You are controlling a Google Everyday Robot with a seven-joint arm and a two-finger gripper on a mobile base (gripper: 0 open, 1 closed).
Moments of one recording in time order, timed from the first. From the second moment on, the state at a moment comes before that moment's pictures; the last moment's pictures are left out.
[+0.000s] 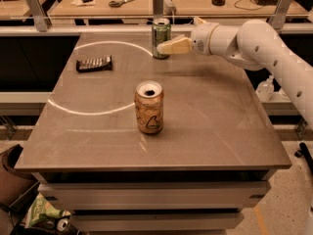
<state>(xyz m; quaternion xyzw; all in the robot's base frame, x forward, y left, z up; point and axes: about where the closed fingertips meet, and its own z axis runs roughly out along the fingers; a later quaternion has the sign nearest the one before) 0.787 -0.083 0.901 -0.34 0.69 0.22 0.60</state>
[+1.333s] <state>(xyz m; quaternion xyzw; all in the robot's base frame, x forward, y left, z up) 0.787 -0.036 0.888 -0.34 0.67 0.29 0.60</state>
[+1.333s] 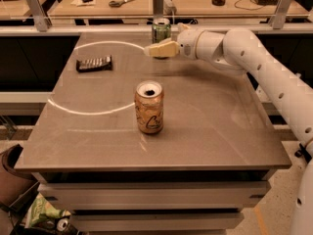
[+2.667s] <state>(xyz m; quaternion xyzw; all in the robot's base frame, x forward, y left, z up) 0.791 -0.015 0.878 -0.33 0.65 0.30 0.61</state>
